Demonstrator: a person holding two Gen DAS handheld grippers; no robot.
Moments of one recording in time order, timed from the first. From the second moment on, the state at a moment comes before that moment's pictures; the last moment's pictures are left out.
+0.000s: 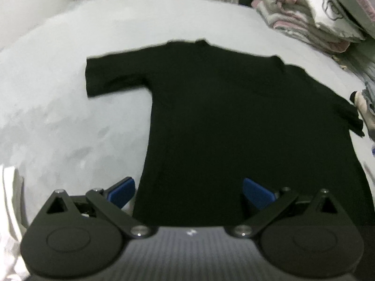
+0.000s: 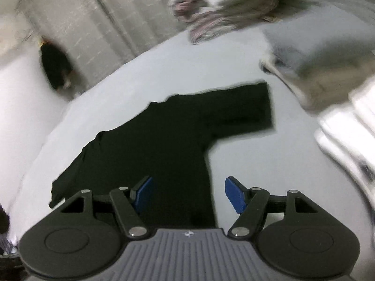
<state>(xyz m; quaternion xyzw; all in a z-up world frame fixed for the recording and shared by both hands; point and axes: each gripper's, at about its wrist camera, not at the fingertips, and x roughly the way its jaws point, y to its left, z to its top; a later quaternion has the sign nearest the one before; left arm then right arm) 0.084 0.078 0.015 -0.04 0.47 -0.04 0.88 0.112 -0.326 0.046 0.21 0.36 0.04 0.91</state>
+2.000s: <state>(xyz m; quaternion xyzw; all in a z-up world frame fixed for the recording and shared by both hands) 0.096 0.092 0.012 -0.05 0.45 -0.01 0.89 0.267 -0.369 0.023 -0.03 0.33 -0.16 0.93</state>
